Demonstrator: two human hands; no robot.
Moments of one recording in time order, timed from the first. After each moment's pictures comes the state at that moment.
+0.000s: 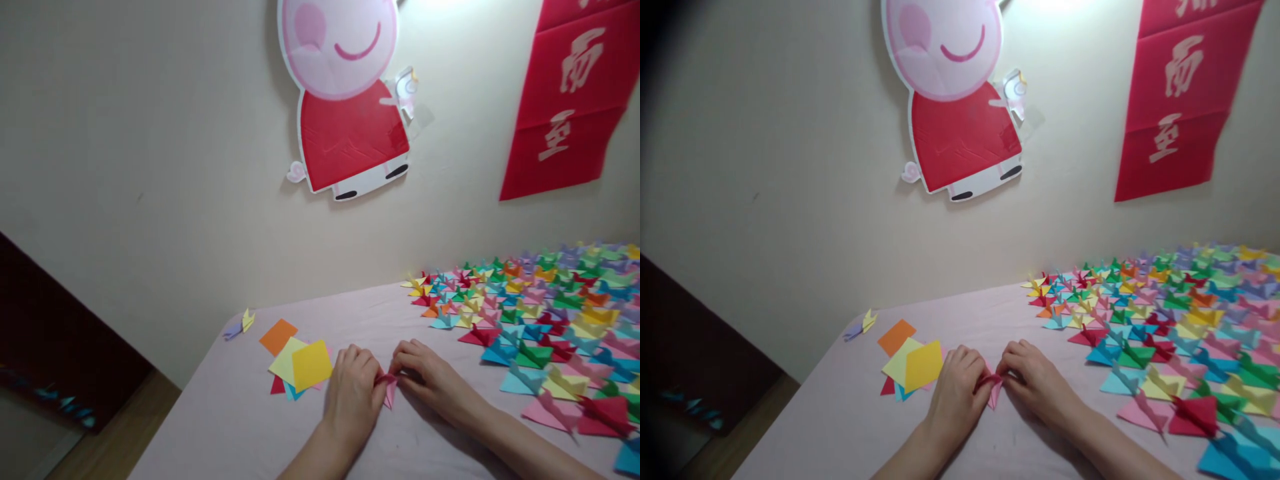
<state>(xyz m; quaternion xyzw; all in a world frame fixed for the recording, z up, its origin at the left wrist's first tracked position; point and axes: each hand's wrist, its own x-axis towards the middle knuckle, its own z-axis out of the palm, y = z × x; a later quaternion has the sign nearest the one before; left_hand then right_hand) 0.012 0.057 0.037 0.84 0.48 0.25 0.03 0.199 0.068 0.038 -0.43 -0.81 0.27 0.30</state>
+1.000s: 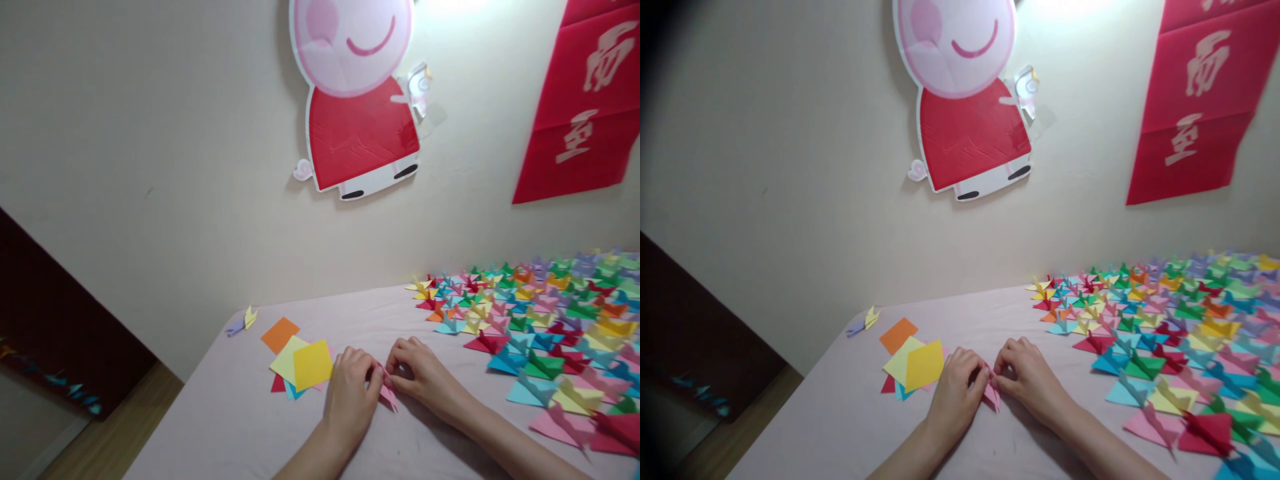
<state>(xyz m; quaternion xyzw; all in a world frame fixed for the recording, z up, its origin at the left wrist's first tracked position) 0.011 0.060 0.036 0.78 0.53 0.29 0.14 0.186 0.081 0.039 -0.49 -0.79 0.25 0.27</state>
